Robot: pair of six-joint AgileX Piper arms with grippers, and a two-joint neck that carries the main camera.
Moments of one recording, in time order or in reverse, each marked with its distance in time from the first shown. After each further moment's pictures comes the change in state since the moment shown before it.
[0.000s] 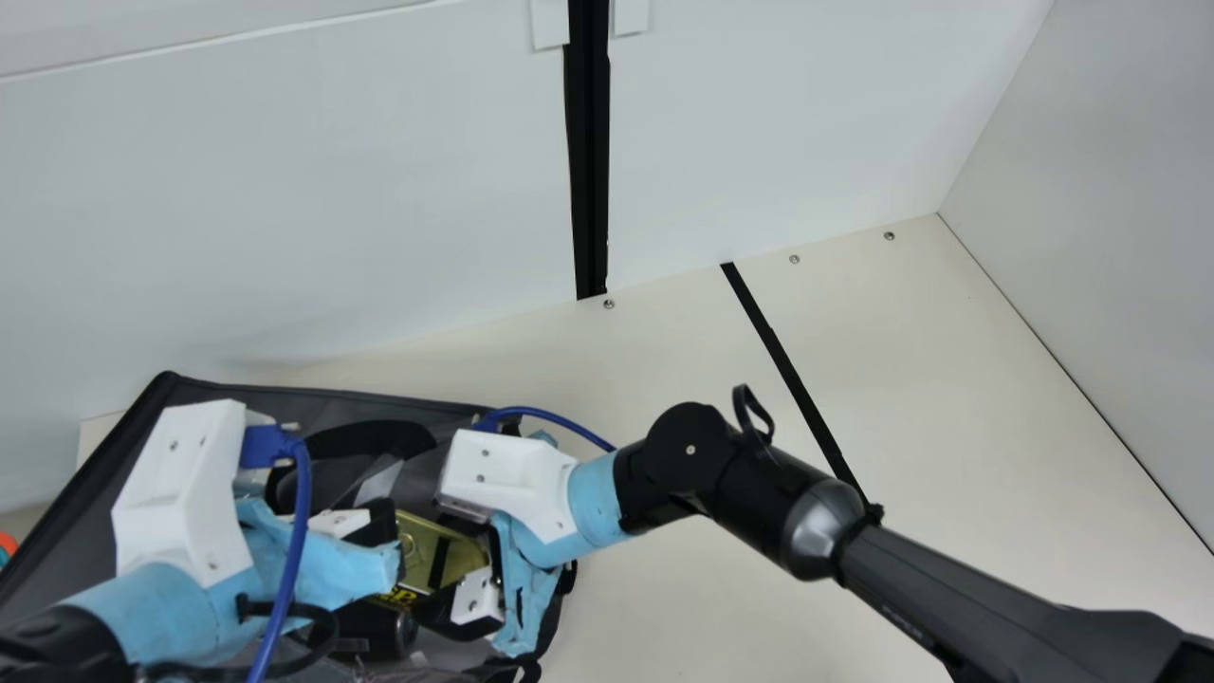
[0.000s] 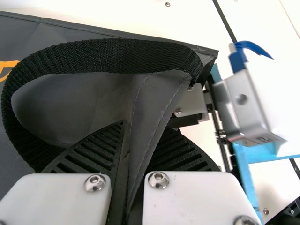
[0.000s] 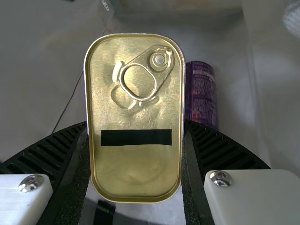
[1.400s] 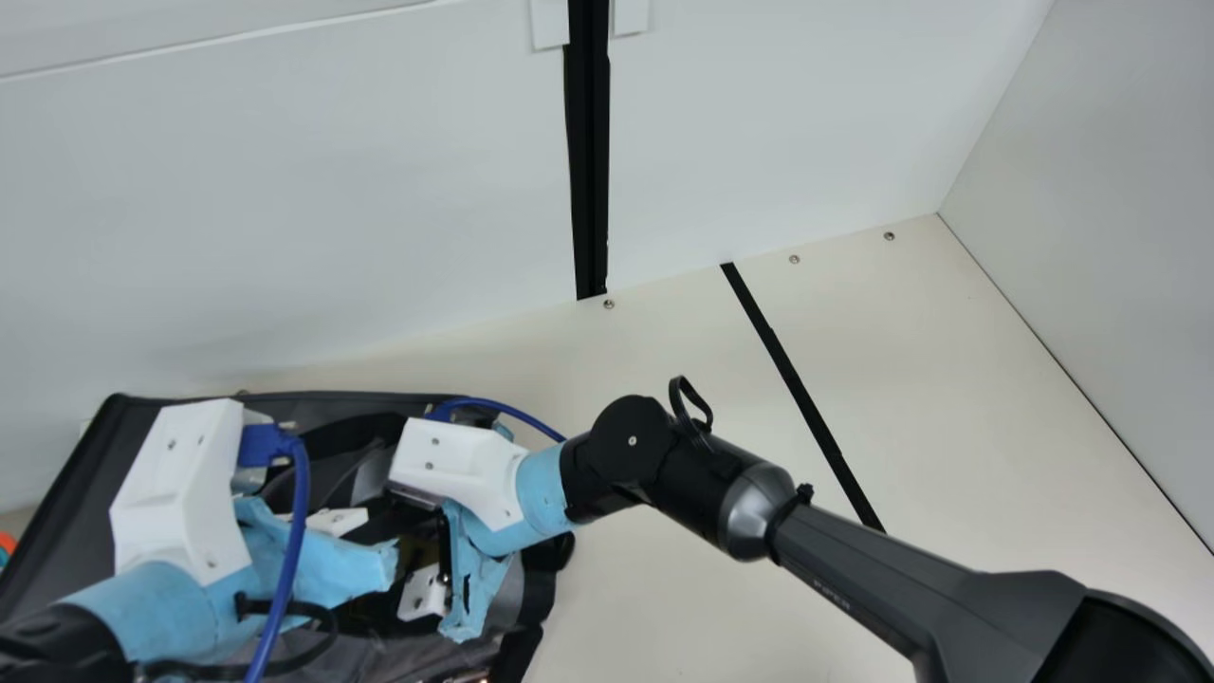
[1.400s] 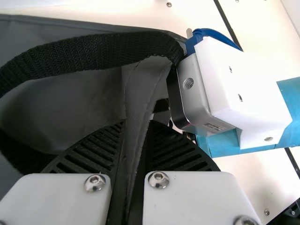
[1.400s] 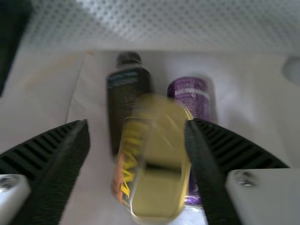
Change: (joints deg) left arm 0.0 0.0 0.0 0.0 0.0 0.0; right arm 3.0 5.4 -5.6 1.1 -2.4 1.5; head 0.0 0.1
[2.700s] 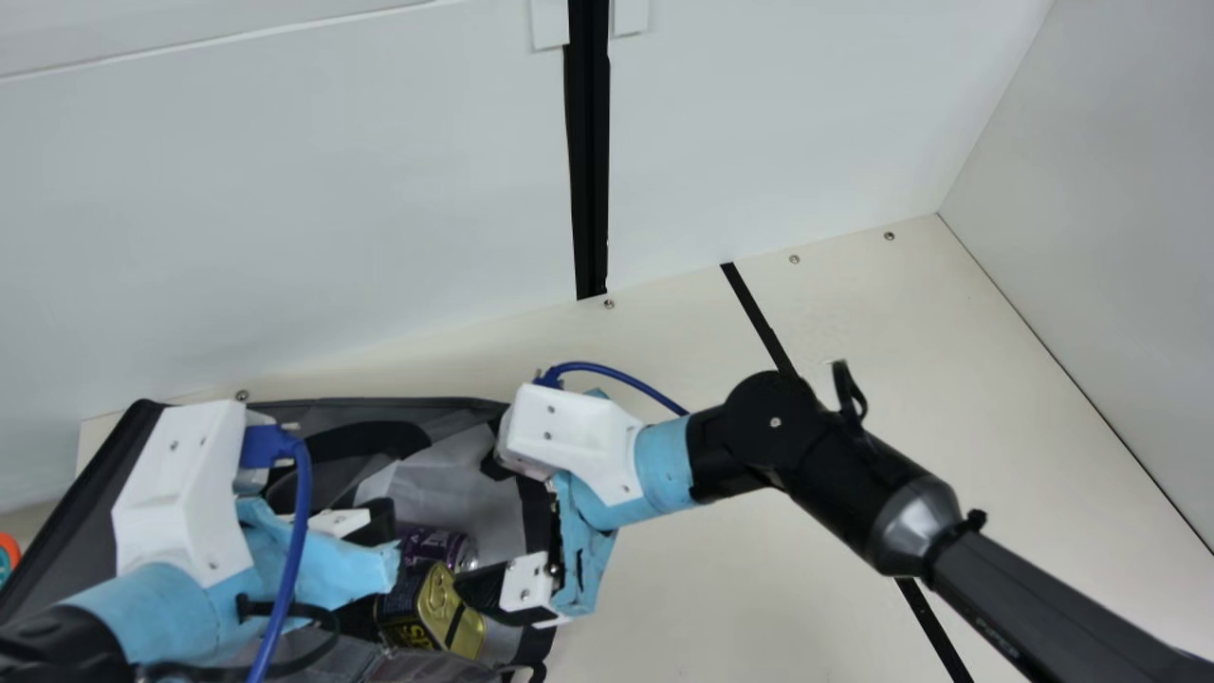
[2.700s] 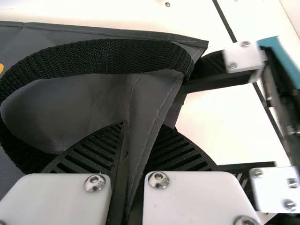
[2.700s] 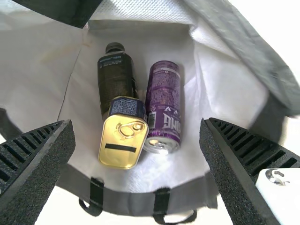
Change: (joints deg) left arm 0.0 0.0 0.0 0.0 0.0 0.0; right arm -12.8 -13.9 7.5 -3.8 8.2 -2.1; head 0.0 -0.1
